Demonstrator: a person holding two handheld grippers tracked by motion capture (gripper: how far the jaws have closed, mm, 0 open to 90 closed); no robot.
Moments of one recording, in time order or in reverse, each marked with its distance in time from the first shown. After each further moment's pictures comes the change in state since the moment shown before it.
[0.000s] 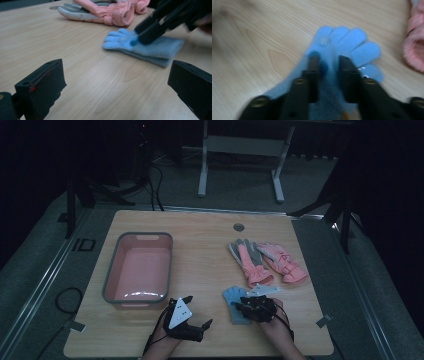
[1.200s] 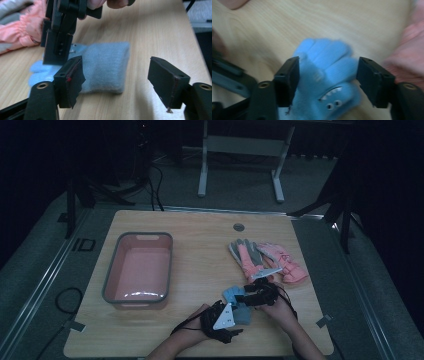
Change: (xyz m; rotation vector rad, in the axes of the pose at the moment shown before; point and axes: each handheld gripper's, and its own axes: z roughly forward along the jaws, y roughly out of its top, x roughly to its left) left arm -0.048 0.040 0.077 0.158 -0.343 0.402; right arm -0.054 0.020 0.022 0.083 0.201 0.077
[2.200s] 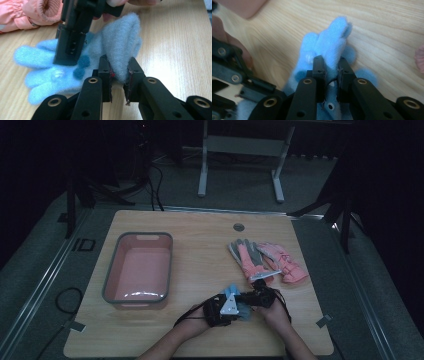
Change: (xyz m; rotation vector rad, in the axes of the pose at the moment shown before) left arm 0.026 0.014 0.002 0.146 -0.054 -0.044; right arm 0.002 -0.006 0.007 -0.029 0.102 0.130
